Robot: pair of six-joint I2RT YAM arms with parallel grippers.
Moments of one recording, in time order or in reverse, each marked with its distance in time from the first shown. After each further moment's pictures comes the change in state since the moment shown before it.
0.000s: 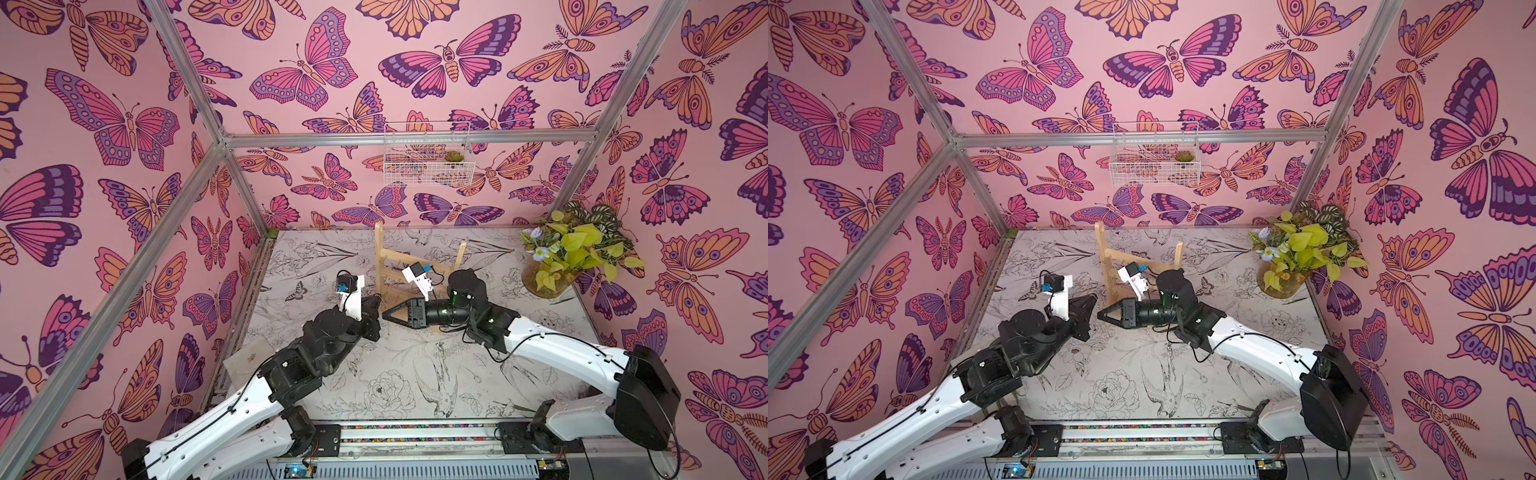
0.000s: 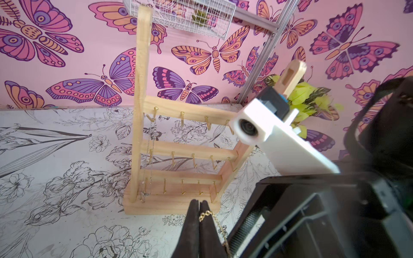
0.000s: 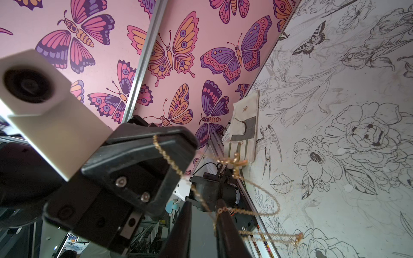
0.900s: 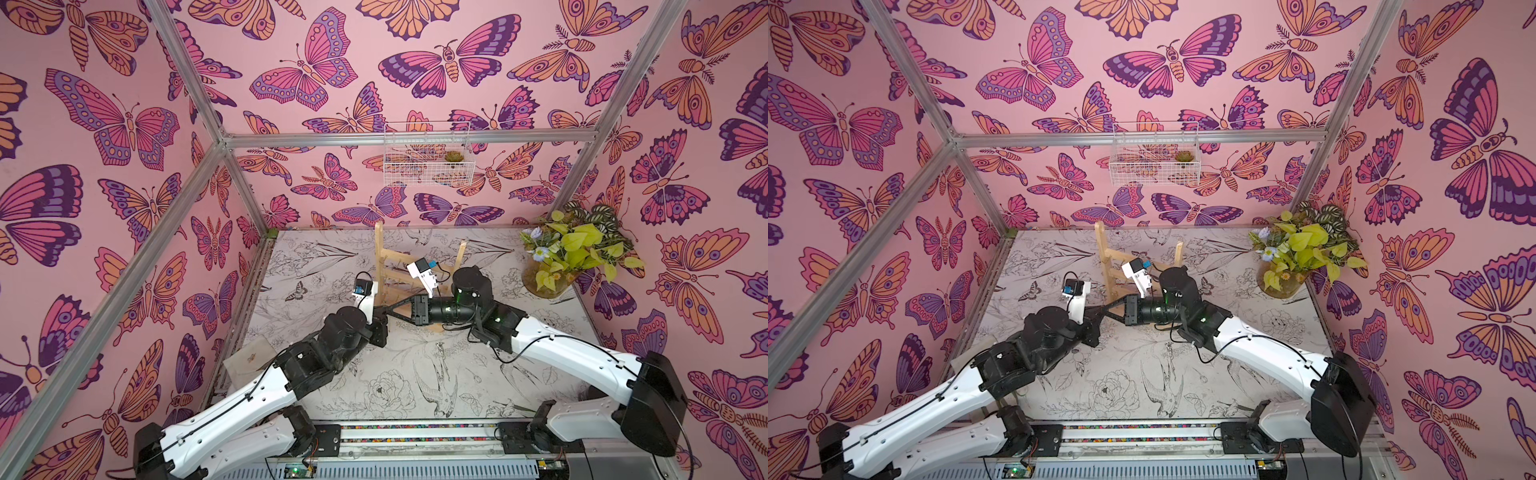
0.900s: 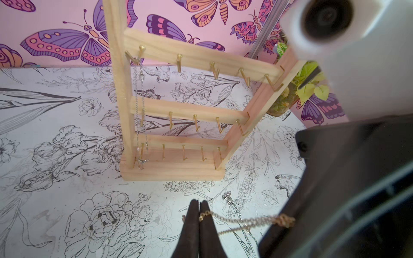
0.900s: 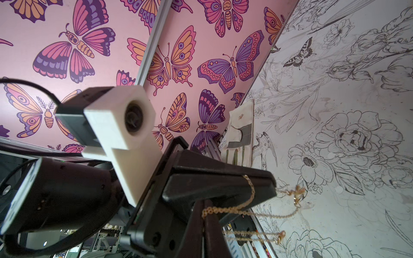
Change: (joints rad) left arm 0.000 0.108 -0.001 -0.111 0.051 -0.045; right arm 0.000 -0.043 0.028 -0.078 0.061 -0.004
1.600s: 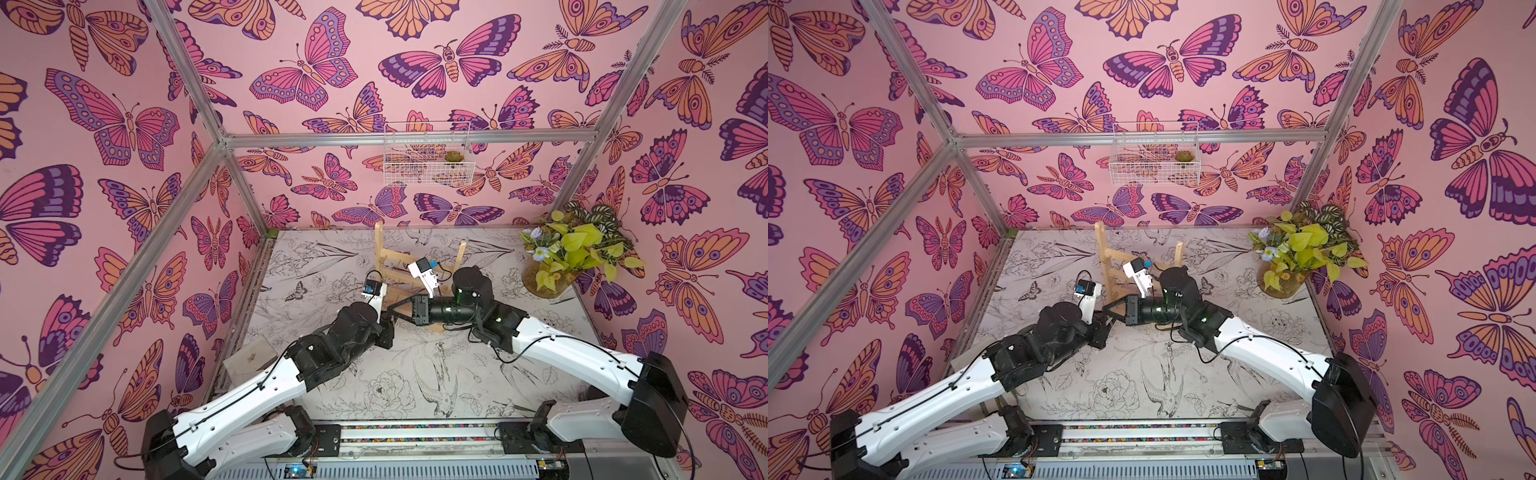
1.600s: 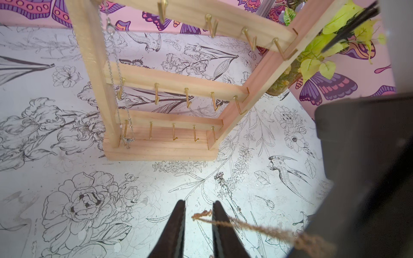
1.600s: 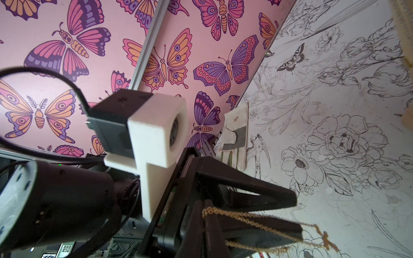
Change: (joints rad) left arm 0.000 0.103 0.043 -0.066 0.087 -0.070; right arm -0.001 -0.004 0.002 -0.015 0.021 -0.029
